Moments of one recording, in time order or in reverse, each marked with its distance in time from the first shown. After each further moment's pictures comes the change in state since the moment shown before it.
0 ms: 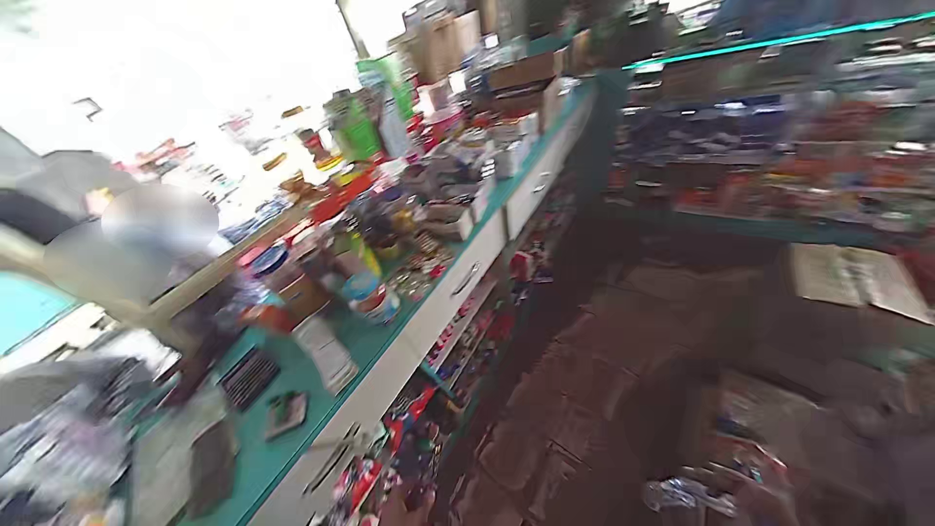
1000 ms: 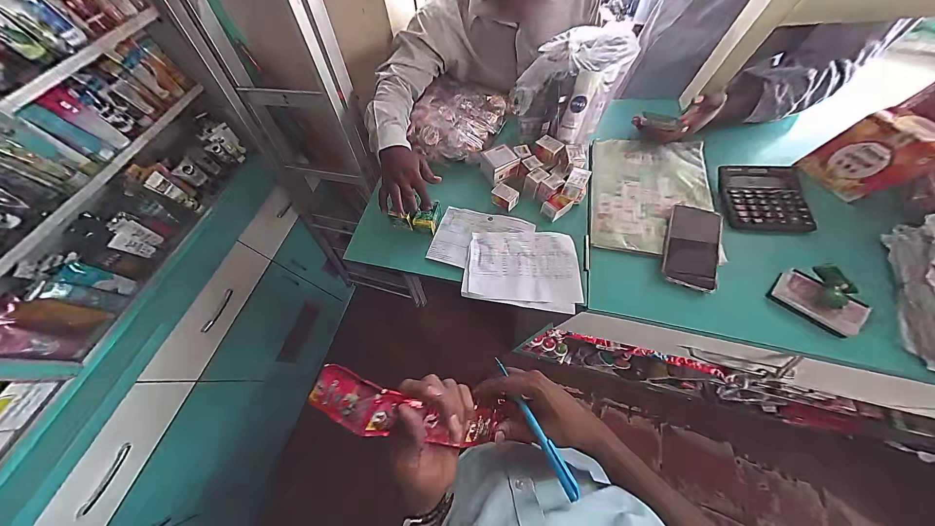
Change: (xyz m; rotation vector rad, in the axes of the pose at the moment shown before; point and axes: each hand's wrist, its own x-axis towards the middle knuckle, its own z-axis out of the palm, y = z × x) left_hand -0.381 -0.273 -0.260 -1.325 1.162 1.015; right_hand -0.559 -0.299 0.427 0.670 -2.533 -0.268
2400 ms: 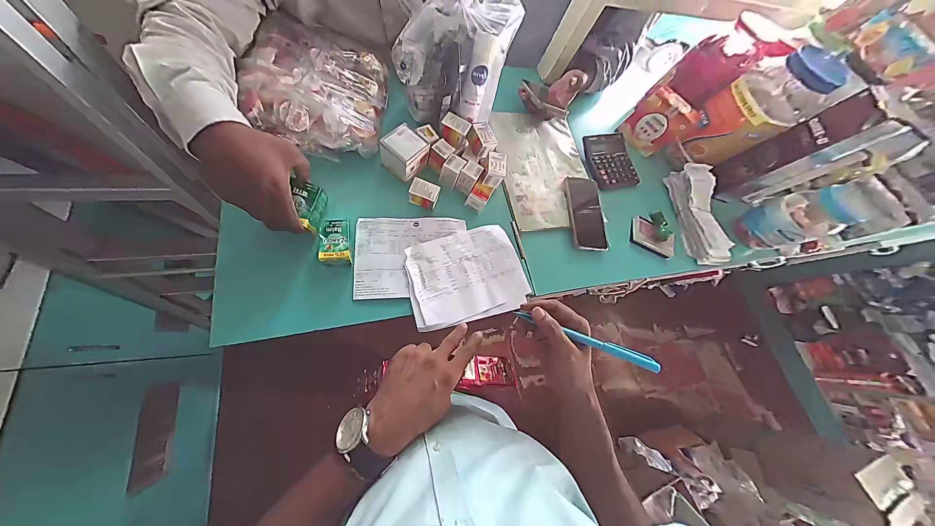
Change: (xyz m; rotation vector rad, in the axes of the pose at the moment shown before) left_hand 0.152 -0.043 -0.092 1.549 -1.377 -0.227; right_hand 0.043 -0.002 -0.033 0.056 1.237 0.080
